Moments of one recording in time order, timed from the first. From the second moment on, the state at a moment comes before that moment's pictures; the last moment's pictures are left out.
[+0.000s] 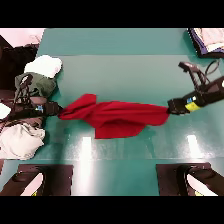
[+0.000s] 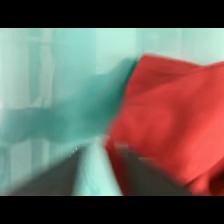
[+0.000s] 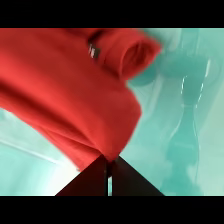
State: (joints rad) left arm 0.03 -0.80 0.69 1.06 -0.96 -1.47; right arm 0.16 -0.96 1.11 -1.29 1.57 1.66
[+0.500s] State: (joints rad) left arm 0.03 -0.82 0.70 0.85 -1.03 -1.27; right arm 0.16 -0.71 0.81 -1.23 1.59 1.68
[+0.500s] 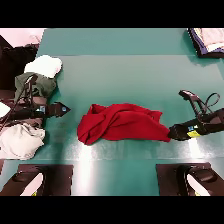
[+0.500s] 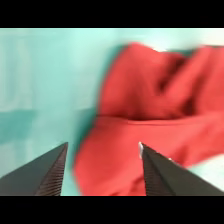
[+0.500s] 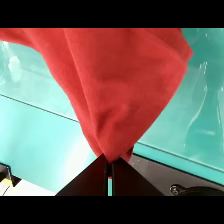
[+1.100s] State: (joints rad) left arm -0.32 -1.20 0.98 0.81 -1.07 -0.88; right arm 0.16 -0.89 0.89 -1.10 1.58 1.66
